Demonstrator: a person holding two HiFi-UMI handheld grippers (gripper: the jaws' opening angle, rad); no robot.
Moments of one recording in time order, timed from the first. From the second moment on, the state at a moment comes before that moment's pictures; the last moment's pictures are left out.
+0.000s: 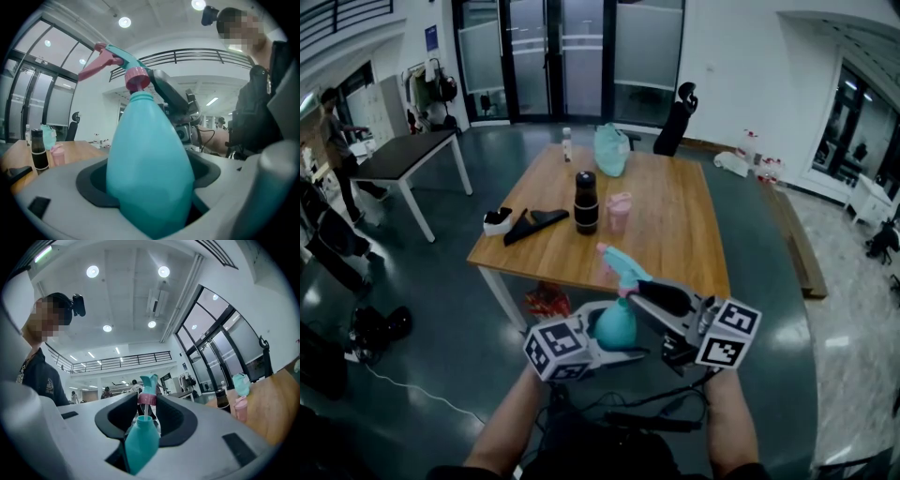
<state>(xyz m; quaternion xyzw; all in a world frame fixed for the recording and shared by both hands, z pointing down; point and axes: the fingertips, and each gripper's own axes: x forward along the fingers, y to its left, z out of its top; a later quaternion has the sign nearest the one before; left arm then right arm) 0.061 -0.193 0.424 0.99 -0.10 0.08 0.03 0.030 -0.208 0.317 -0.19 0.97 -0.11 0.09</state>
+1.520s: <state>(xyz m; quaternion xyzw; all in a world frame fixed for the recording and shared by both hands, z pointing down) 0.027 -0.237 0.457 0.96 -0.24 0.12 0.04 0.088 -0.239 0.319 -0.36 0.92 -0.04 0.11</state>
